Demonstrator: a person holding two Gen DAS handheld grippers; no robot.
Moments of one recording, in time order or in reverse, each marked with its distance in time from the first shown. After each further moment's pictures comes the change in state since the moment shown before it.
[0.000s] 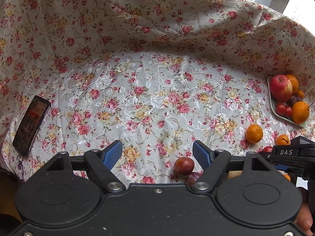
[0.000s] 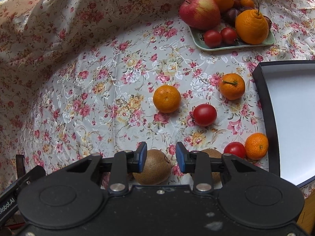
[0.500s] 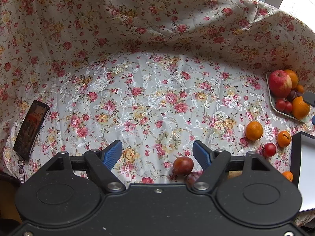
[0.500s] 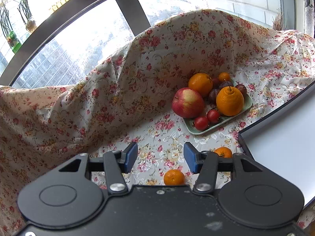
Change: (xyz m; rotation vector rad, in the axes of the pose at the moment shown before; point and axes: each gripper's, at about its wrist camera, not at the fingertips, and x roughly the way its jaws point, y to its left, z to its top) left arm 0.002 -0.009 -0.002 0.035 -0.004 0.013; right arm -0.086 -0.024 -0.006 0.167 -0.531 0.107
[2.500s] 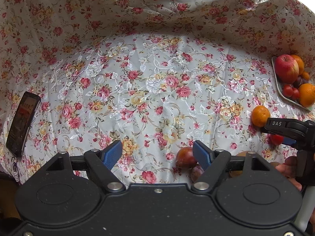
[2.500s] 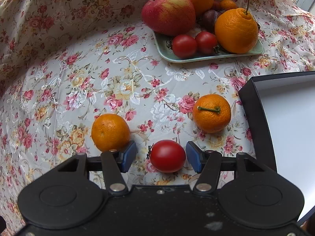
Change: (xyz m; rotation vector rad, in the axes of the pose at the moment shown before) left arm 0.032 0.002 -0.002 0.019 0.093 -0.013; right arm 0.148 -0.014 -0.062 -0.209 0.420 -0.289
